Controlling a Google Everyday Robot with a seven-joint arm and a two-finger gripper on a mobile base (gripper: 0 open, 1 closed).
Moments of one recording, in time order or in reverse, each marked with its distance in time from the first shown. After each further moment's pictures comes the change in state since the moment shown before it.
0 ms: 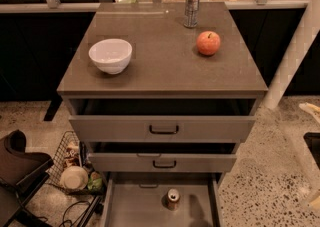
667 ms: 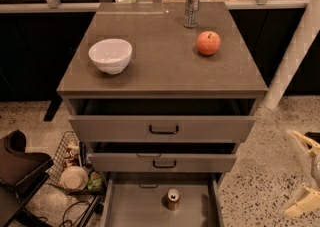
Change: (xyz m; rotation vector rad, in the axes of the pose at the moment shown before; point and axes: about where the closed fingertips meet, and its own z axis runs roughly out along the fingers) arm 0.061 0.018 0.080 0.007 -0.103 0.145
